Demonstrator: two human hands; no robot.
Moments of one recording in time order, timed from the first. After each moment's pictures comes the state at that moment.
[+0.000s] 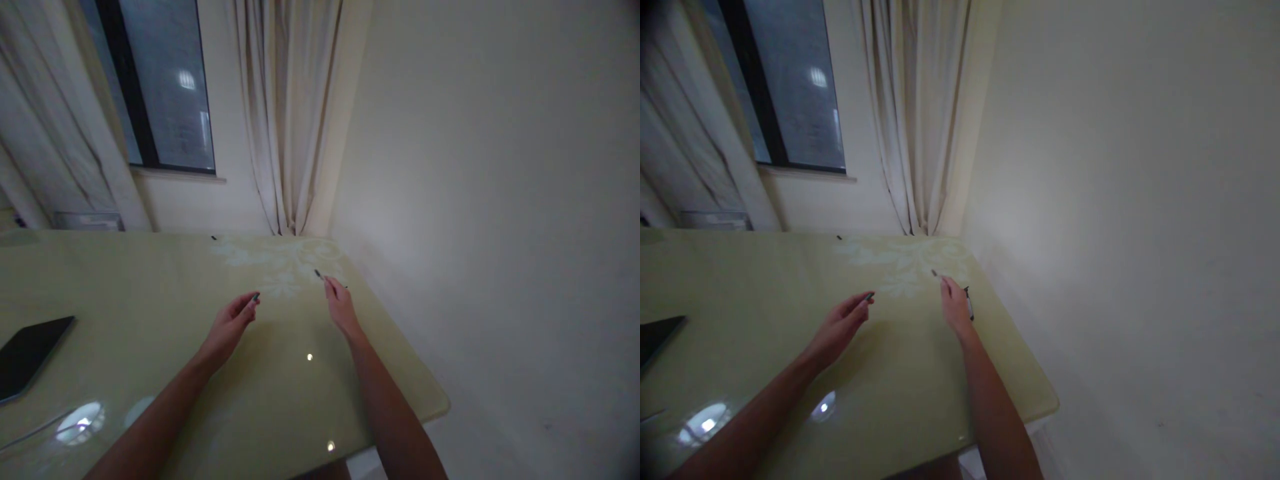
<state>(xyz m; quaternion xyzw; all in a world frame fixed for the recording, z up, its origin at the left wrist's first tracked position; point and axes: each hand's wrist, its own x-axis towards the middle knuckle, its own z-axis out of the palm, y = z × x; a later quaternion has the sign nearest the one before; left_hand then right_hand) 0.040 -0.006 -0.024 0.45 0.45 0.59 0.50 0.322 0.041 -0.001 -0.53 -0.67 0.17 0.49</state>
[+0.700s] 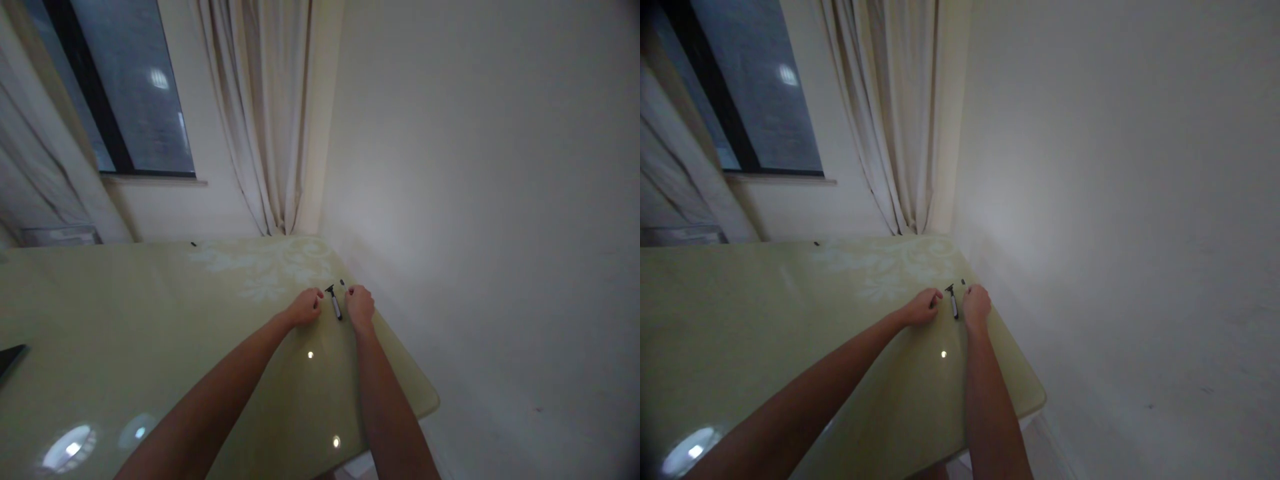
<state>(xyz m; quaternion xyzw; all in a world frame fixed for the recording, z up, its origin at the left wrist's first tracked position) 0.219 0.084 -0.028 0.81 0.45 0.24 0.29 0.396 0.047 -0.009 -0.83 -0.50 0.04 0.25</state>
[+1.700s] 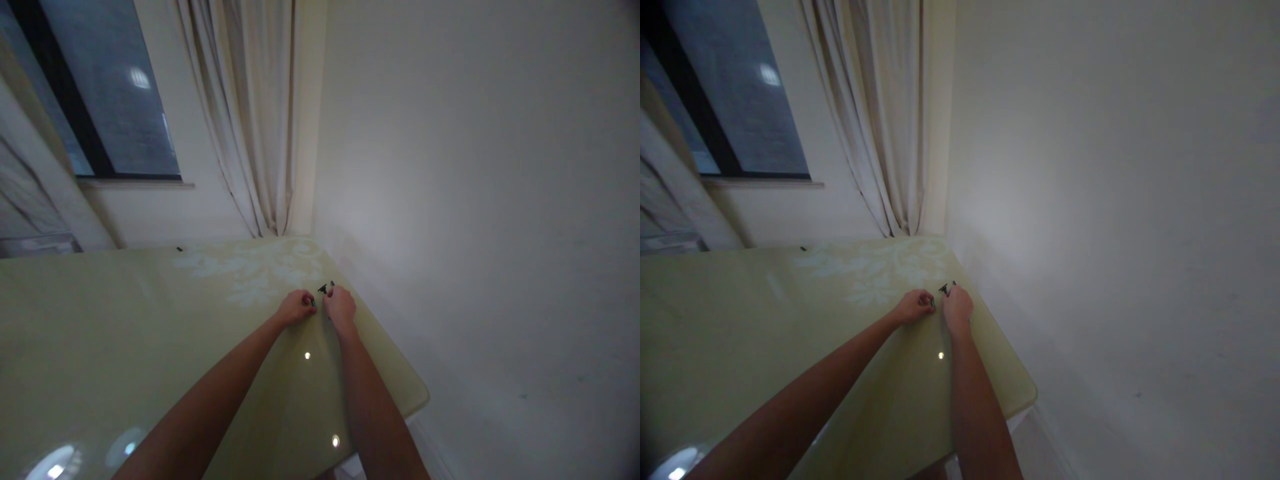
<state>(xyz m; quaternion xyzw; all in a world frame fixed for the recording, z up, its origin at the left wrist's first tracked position) 0.215 0.094 -0.038 0.78 0.51 0.22 0.30 0.369 0.048 -0.015 -0.81 -0.53 0.06 0.22</state>
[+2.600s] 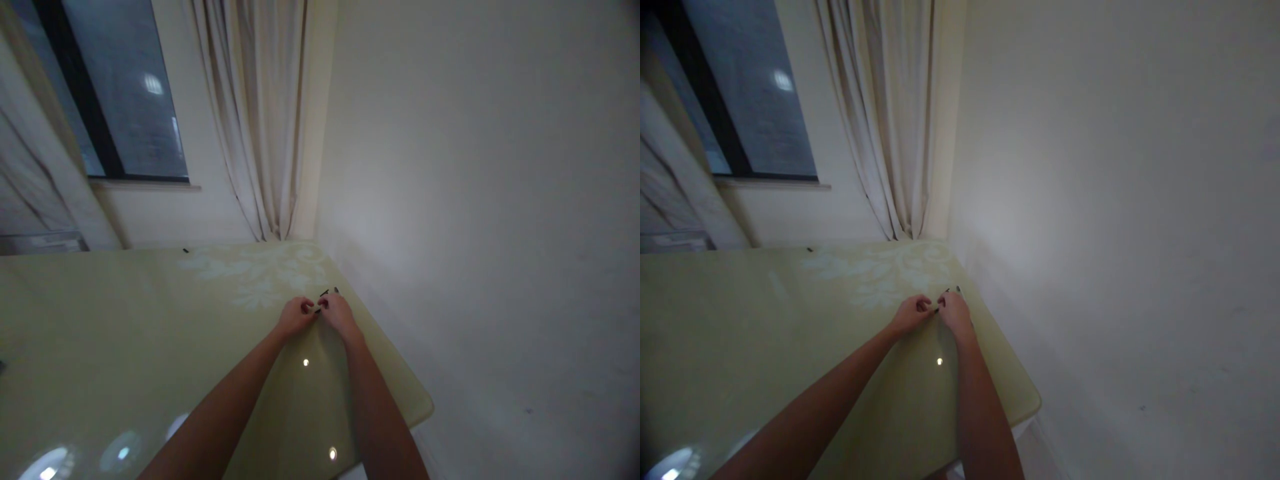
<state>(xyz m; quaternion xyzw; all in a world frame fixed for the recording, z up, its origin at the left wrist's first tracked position) 0.212 0.077 -0.042 0.74 0.53 0.30 0.30 0.372 0.052 -0.019 -0.67 -0.70 0.10 0.22</state>
